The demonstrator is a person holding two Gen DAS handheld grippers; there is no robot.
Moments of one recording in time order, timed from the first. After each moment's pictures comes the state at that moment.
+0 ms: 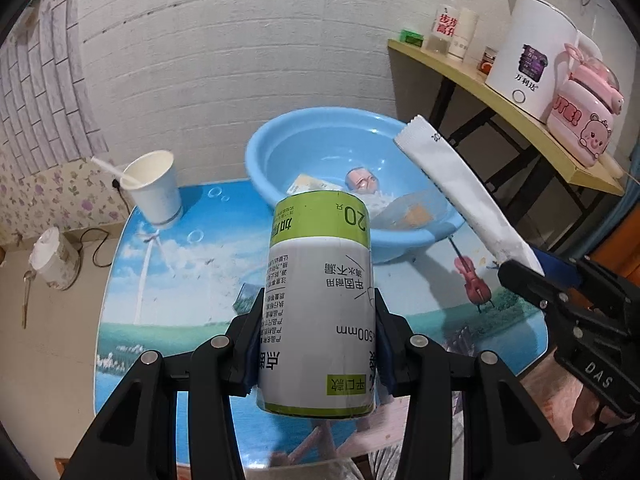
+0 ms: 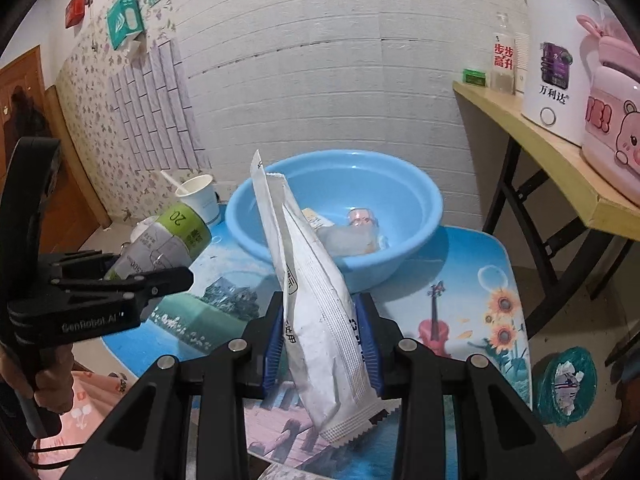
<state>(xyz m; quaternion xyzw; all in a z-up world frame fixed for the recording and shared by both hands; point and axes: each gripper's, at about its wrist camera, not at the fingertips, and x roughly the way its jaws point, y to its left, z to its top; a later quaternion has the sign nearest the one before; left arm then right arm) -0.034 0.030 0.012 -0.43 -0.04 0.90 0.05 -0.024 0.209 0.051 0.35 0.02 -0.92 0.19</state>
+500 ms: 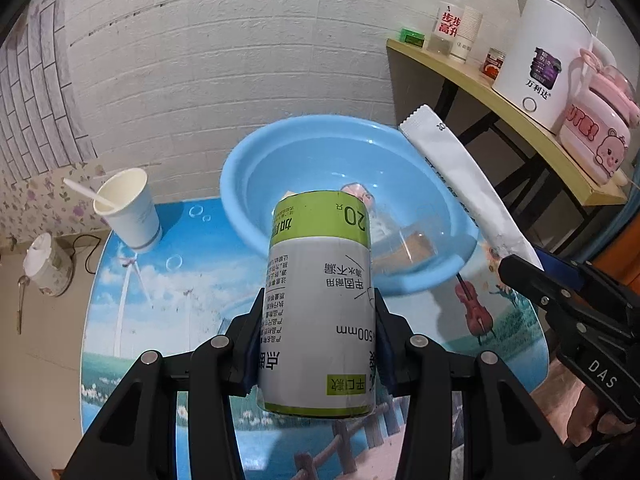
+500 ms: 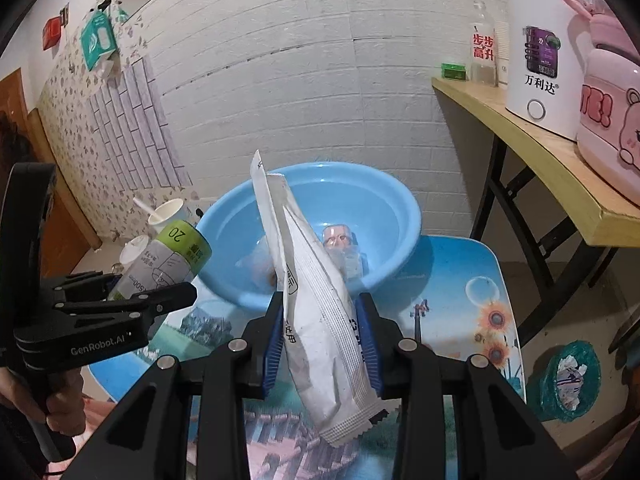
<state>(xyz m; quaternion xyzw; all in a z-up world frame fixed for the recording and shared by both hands) -0.074 0.044 0.008 -0.44 -0.04 0.90 0.06 -0.061 0.224 0.049 0.35 -0.01 -0.92 0.16</state>
